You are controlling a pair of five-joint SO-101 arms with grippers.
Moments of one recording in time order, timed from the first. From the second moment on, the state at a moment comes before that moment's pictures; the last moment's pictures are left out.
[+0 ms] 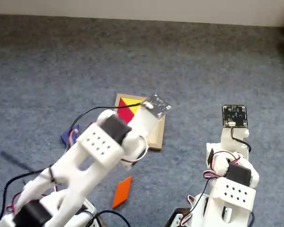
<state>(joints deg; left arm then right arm) 34.6 -28.7 30.8 89.7 5.8 14.9 -66.9 71.1 57.6 21.3</state>
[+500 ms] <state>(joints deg) 34.7 -53.5 59.6 75.0 20.3 14.9 -66.9 71.1 57.6 21.3</state>
